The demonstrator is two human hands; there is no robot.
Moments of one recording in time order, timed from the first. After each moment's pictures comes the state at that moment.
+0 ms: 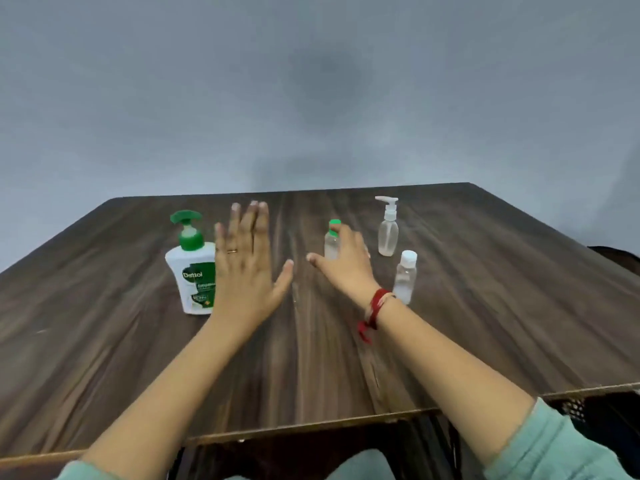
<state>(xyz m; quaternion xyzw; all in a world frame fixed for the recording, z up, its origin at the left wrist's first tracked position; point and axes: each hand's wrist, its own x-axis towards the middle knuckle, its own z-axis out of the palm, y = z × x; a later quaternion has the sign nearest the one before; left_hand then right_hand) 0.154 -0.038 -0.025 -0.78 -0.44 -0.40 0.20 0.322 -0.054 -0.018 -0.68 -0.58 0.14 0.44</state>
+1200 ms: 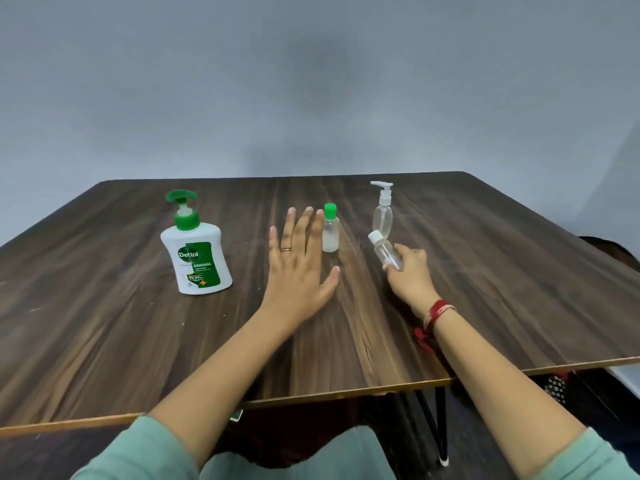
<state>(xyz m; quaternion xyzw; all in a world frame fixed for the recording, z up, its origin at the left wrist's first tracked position) 0.213 -0.059 -0.055 -0.83 -0.41 -0.36 0.13 0.412 -0.096 -0.057 -0.76 -0.49 0.17 0.40</state>
